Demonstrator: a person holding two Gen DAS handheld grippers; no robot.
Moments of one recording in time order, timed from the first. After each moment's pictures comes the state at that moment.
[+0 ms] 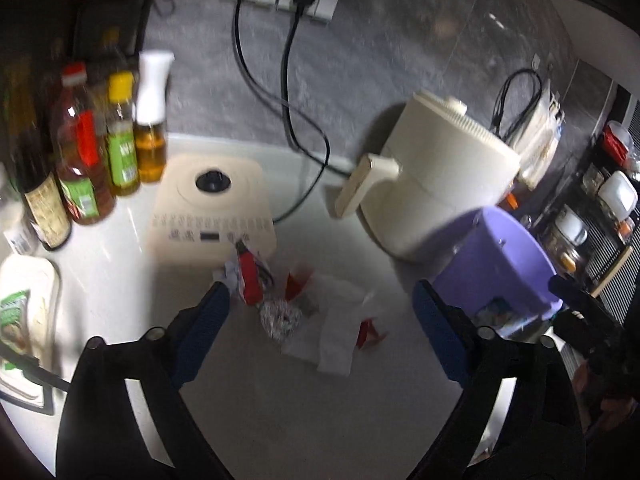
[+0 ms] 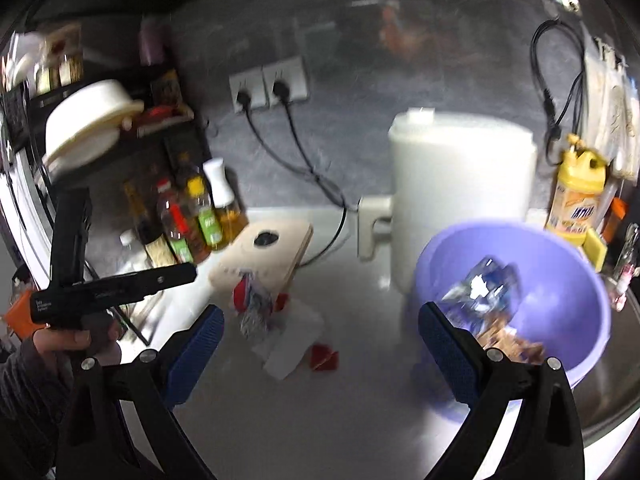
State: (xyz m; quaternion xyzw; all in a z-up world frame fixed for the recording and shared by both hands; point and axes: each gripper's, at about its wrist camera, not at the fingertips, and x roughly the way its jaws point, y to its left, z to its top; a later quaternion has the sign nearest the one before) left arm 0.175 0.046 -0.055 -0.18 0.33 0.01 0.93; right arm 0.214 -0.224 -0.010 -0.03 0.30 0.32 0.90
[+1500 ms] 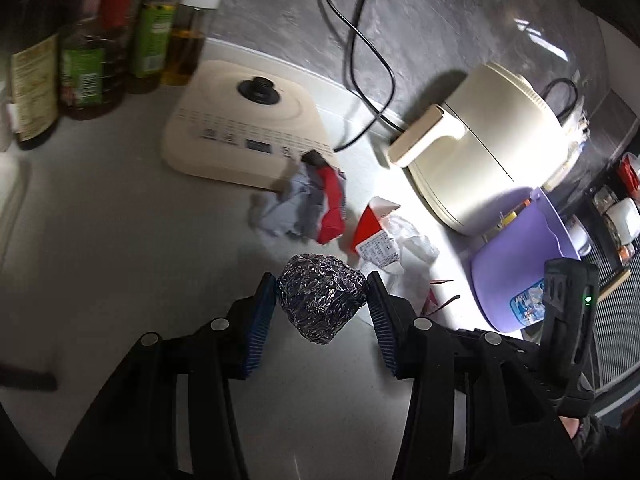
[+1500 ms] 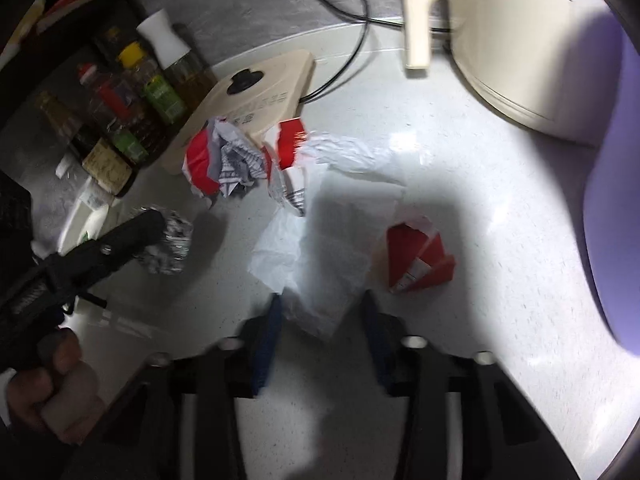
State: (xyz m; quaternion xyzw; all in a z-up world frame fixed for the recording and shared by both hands) left arm 0.178 0.104 -0.150 -0.27 0.37 0.00 0.89; right arm 0.265 -0.098 -0.180 -0.04 0.52 0.30 0.80
